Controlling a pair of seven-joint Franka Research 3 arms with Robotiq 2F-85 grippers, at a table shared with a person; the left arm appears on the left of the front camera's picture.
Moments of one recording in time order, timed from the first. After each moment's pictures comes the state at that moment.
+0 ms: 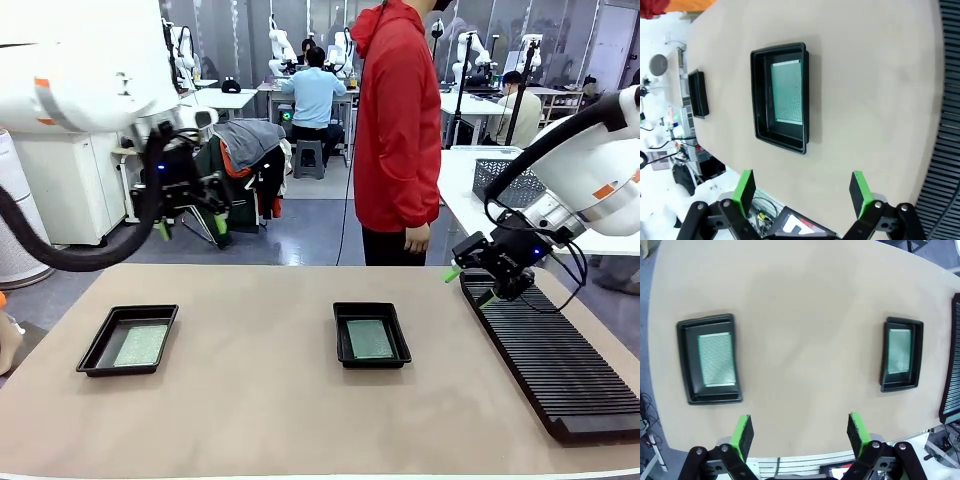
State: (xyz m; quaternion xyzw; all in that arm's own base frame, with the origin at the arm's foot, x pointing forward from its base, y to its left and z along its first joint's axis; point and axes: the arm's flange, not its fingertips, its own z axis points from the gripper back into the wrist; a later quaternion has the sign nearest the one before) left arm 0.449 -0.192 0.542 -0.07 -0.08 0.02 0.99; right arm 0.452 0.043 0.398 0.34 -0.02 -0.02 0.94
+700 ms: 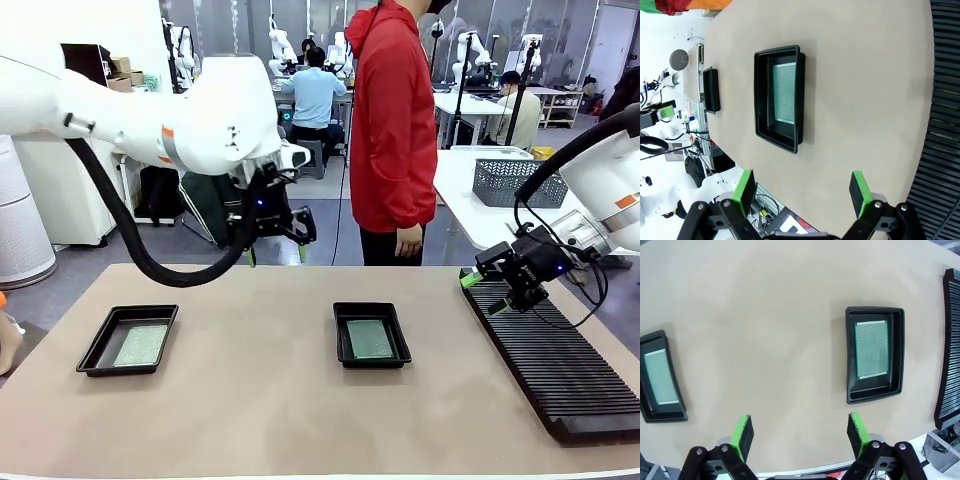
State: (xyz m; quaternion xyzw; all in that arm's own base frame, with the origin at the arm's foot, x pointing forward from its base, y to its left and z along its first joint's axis) left arm 0.471 -0.310 0.483 -0.07 -0.07 -0.02 1.00; right arm 0.452 0.004 0.372 0.39 -0.04 -0.01 0.92
